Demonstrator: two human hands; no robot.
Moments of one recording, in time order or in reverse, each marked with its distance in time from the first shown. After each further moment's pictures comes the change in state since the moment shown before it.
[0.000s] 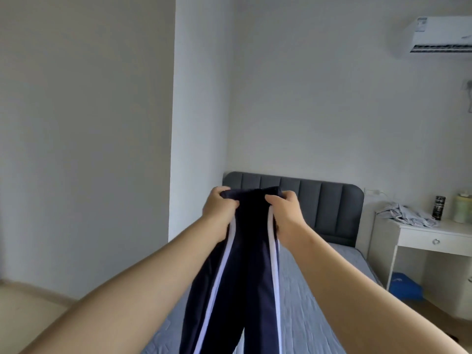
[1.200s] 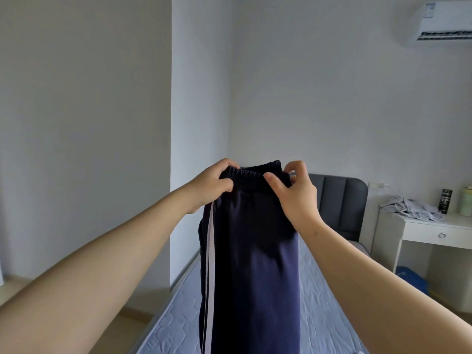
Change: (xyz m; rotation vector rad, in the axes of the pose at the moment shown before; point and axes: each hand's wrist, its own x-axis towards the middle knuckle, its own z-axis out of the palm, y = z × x) left_hand 0.028 0.028 -0.033 0.342 -0.444 0.347; right_hand 0.008 -0.013 -0.024 -0.395 0.067 -0.535
